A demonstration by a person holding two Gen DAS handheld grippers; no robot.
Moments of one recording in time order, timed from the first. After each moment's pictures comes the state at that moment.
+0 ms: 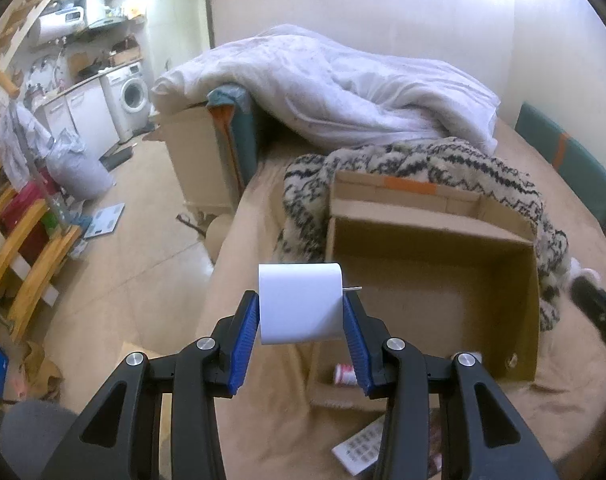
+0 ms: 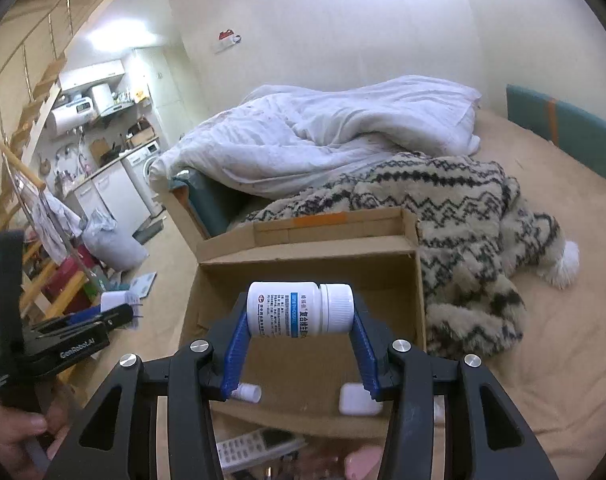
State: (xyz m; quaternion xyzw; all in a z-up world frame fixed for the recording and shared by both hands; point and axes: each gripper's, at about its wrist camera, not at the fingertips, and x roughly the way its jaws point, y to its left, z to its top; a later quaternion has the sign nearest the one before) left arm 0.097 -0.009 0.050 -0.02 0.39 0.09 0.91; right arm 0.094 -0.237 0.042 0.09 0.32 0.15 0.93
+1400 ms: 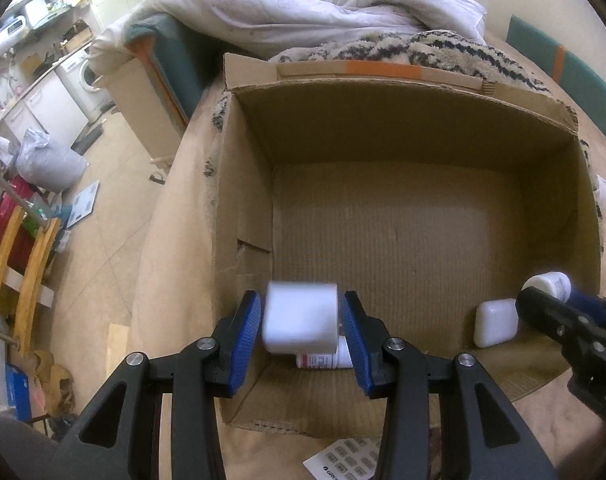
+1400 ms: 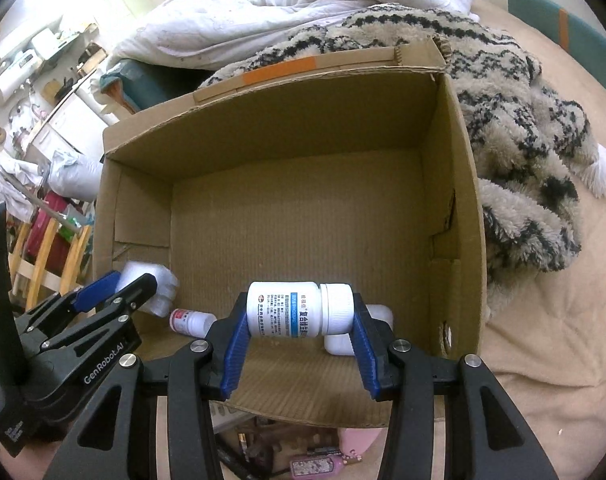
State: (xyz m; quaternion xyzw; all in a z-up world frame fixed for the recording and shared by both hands) left arm 0.157 -0.058 -0.062 0.04 0.51 0.06 0.86; right arm 0.149 -0.226 -0.064 0.11 0.53 0.12 0.83
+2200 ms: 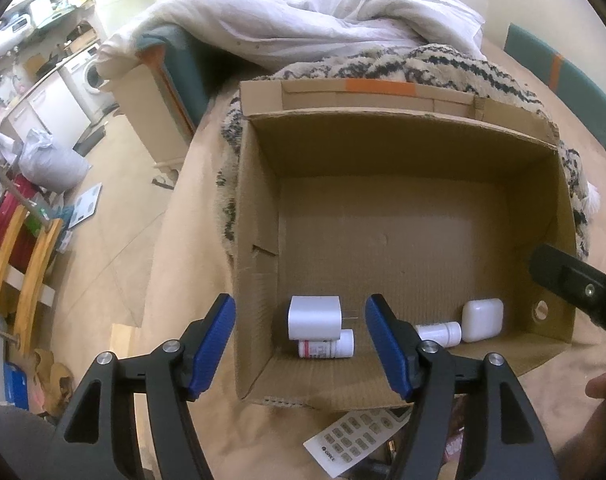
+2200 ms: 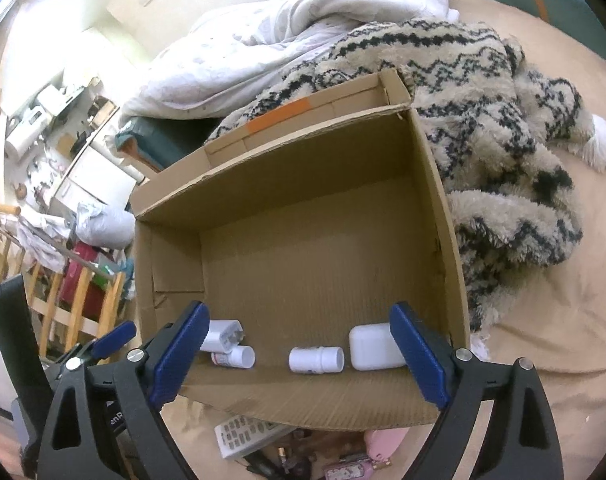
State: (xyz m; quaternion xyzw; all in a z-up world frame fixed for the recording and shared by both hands) left arm 0.139 -0.055 -0.036 0.03 0.50 0.06 0.86; right arm 0.147 -0.253 -0.046 0.20 0.49 0.13 0.84
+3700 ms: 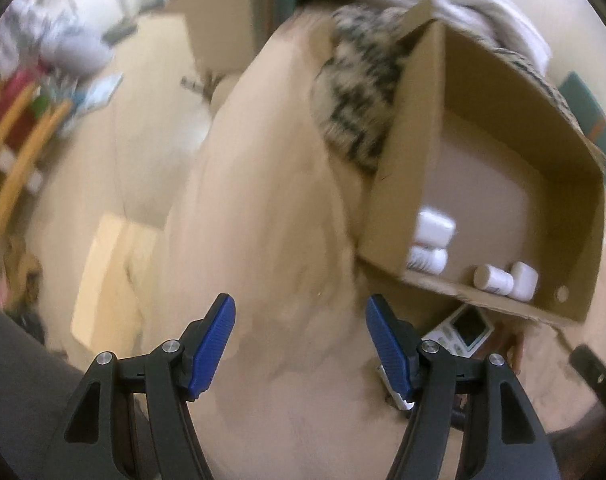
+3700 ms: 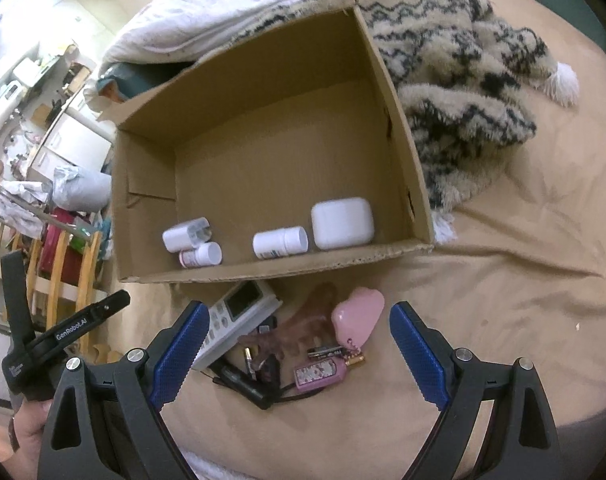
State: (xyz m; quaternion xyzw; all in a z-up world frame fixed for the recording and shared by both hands) left arm 0.076 0.051 -0.084 -0.13 0.58 0.11 0.80; right arm 0.076 -0.252 -0.076 0.16 0.57 0.10 0.80
